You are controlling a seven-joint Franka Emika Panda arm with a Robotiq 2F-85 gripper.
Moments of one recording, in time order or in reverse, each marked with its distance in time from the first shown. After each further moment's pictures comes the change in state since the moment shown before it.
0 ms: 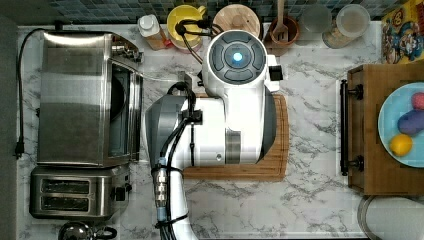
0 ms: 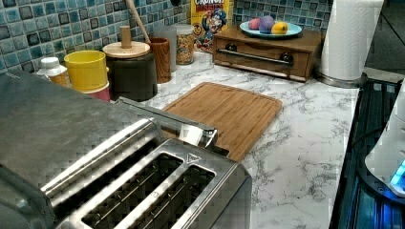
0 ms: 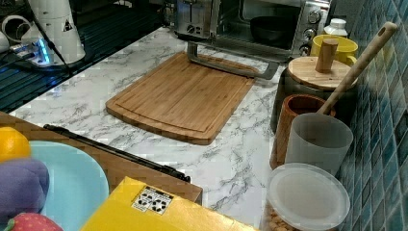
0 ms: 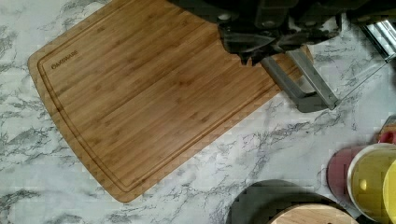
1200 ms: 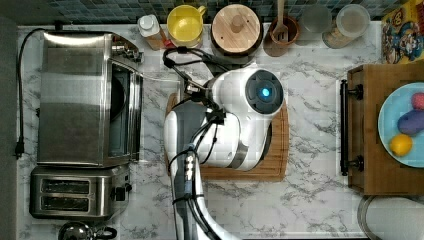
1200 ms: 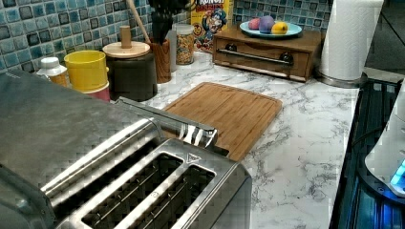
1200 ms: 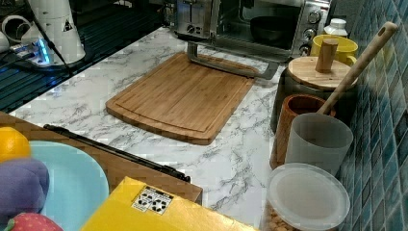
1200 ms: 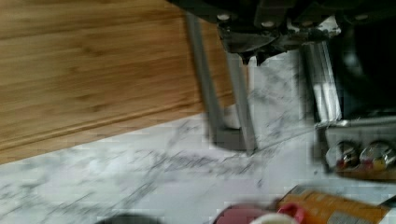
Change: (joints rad) arm -0.018 -0.002 0.001 -0.295 0.403 0.349 -0.625
